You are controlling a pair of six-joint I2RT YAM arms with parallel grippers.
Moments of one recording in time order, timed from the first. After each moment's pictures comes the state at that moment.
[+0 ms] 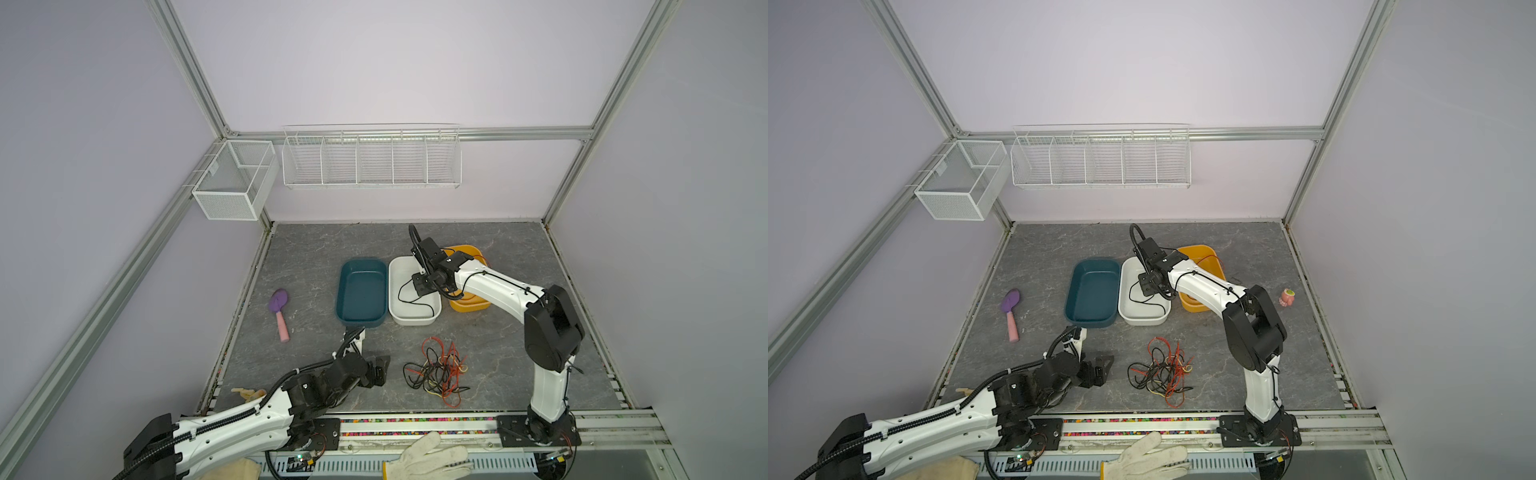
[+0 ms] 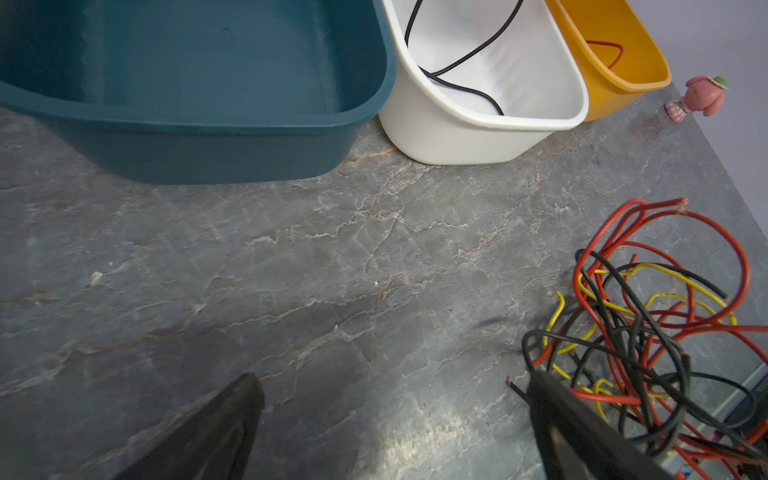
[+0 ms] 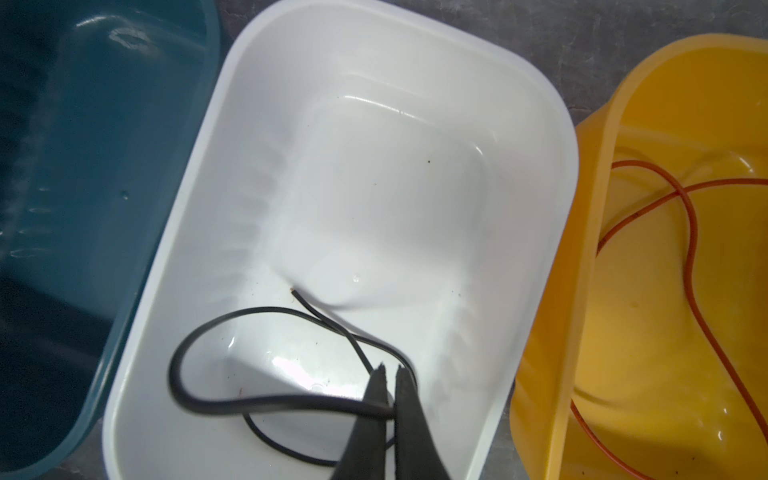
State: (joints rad) left arm -1.11 0.73 0.24 -0.23 -0.34 -0.78; right arm 0.70 1.94 1.56 -0.74 0.14 0.30
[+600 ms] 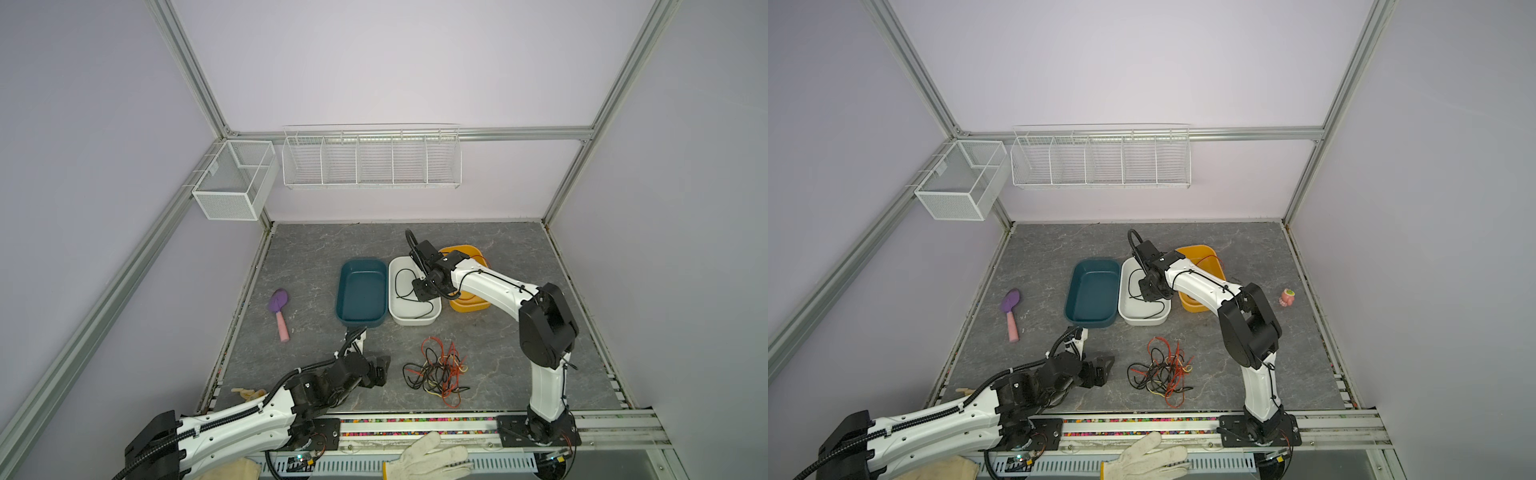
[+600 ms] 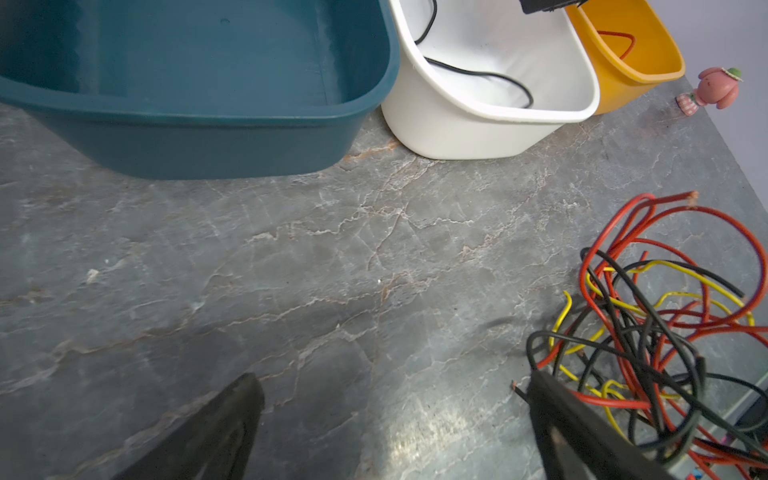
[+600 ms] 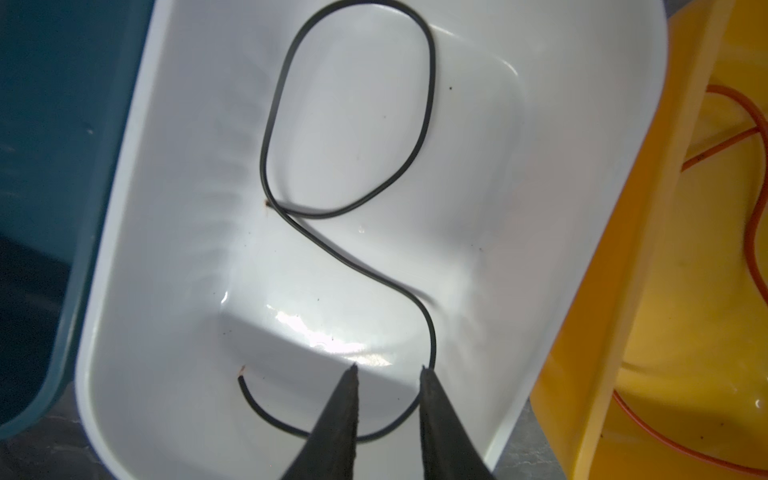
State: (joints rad) left arm -1.11 0.75 0.24 -0.22 -0.34 -0.78; right arm 0.70 1.97 1.59 -0.85 0.08 0.31
